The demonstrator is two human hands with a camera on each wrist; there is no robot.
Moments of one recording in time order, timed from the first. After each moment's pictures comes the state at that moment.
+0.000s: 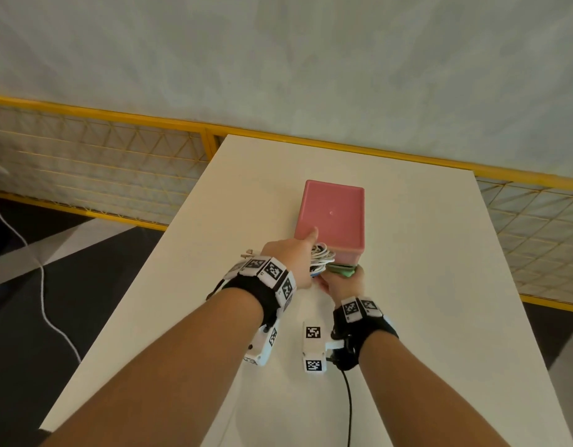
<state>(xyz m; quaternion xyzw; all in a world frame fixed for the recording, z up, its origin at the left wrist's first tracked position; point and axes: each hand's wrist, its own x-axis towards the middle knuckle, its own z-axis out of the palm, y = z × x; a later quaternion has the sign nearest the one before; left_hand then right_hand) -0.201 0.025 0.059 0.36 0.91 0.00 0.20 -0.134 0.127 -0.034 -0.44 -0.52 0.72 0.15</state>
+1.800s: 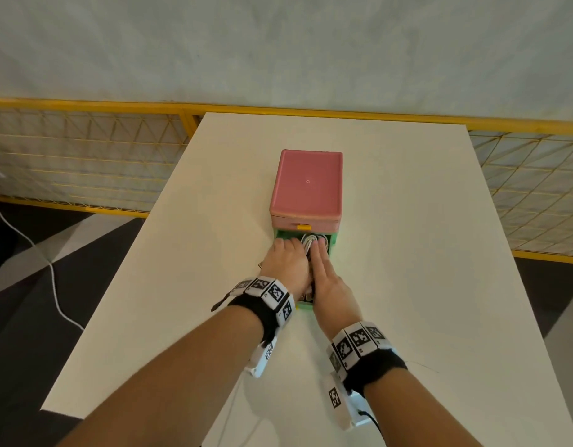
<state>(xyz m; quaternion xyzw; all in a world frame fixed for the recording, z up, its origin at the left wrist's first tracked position) -0.140 0.043 -0.014 0.37 0.92 -0.13 0.08 -0.050 0.106 -0.028 -0.19 -0.94 0.28 -0.05</state>
